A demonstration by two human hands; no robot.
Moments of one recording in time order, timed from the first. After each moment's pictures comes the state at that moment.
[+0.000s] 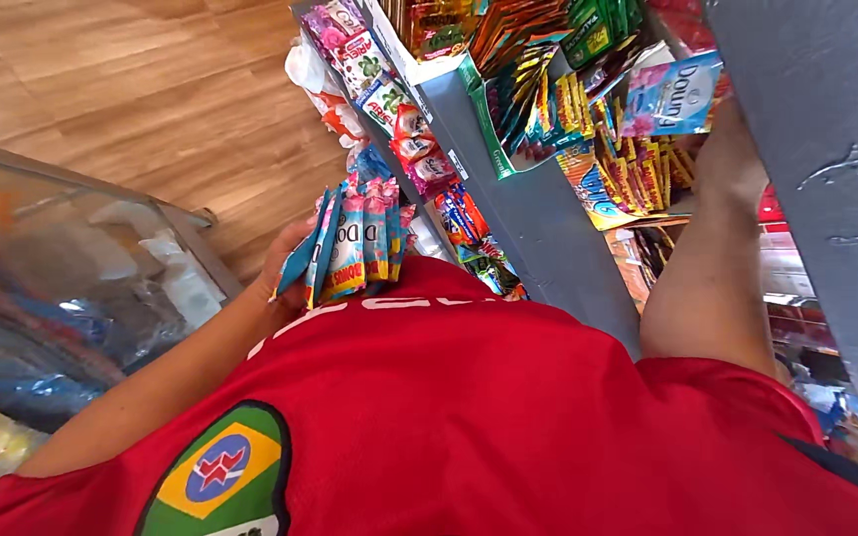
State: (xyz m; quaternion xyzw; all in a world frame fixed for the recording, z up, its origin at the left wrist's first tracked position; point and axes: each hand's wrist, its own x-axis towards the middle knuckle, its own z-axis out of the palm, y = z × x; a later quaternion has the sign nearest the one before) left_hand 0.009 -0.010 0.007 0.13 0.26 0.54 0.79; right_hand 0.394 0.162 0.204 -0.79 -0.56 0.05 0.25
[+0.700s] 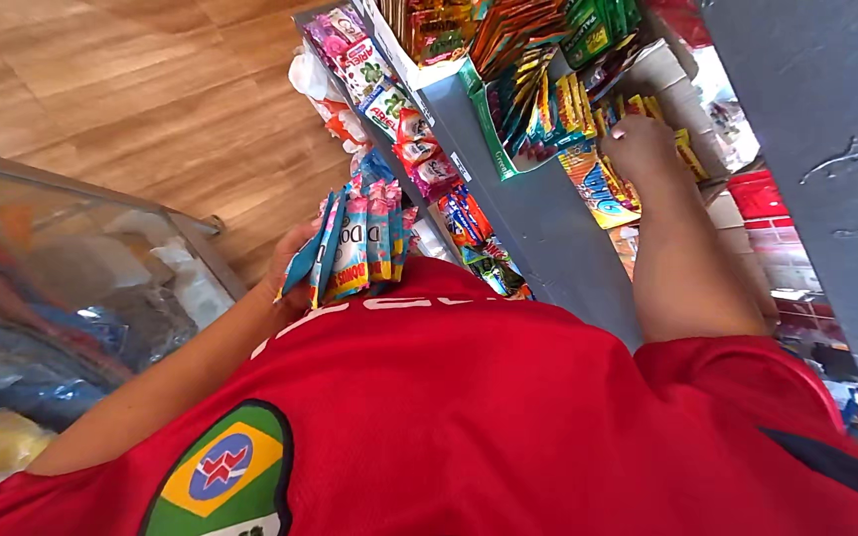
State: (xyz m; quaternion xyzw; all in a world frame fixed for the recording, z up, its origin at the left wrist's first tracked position) left_hand 0.005 -0.007 0.010 0.15 0.22 0.54 0.79; right_hand 0.407 0.211 0.148 -0.72 -0.68 0.11 -0.05
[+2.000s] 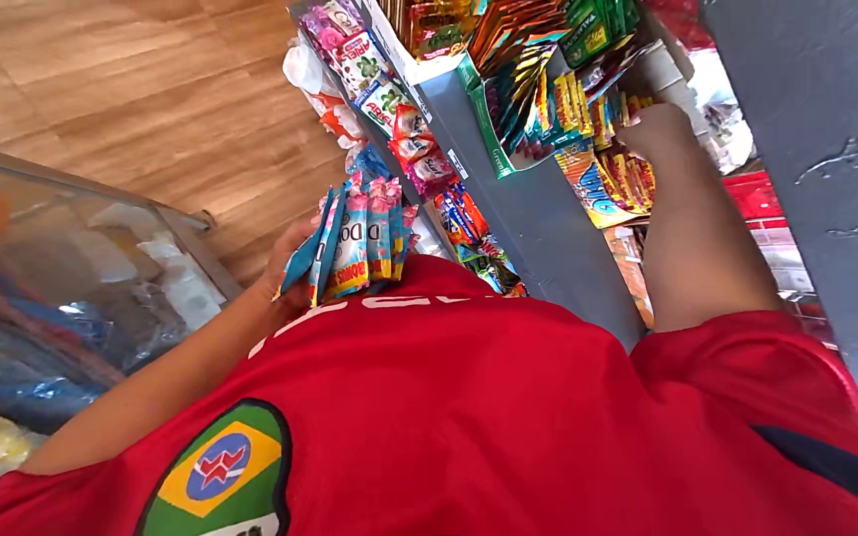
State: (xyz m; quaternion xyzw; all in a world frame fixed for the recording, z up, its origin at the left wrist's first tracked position) left_hand 0.009 -0.010 0.006 0.13 0.26 0.53 0.80; right_hand 0.401 0.224 0.171 -0.78 -0.60 0.14 -0.09
